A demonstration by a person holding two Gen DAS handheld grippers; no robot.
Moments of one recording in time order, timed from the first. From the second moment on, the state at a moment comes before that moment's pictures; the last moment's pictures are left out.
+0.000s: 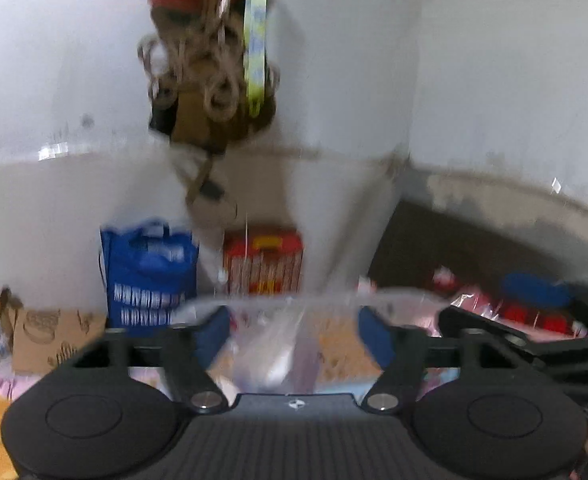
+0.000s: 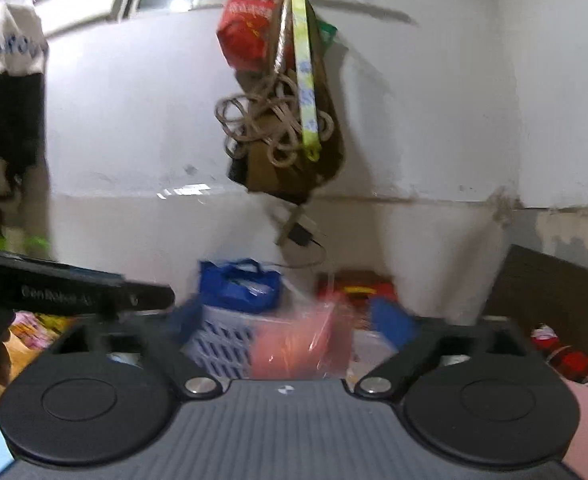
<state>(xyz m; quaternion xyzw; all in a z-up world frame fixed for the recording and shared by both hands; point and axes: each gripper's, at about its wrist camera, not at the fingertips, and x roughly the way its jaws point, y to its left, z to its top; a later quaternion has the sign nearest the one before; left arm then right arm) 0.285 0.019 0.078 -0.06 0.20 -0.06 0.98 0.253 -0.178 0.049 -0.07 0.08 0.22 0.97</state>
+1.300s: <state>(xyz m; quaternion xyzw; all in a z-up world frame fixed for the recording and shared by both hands) 0.173 0.033 -0.047 -0.05 0.20 -0.15 0.97 0.174 -0.231 -0.058 0.01 0.18 0.21 0.96</state>
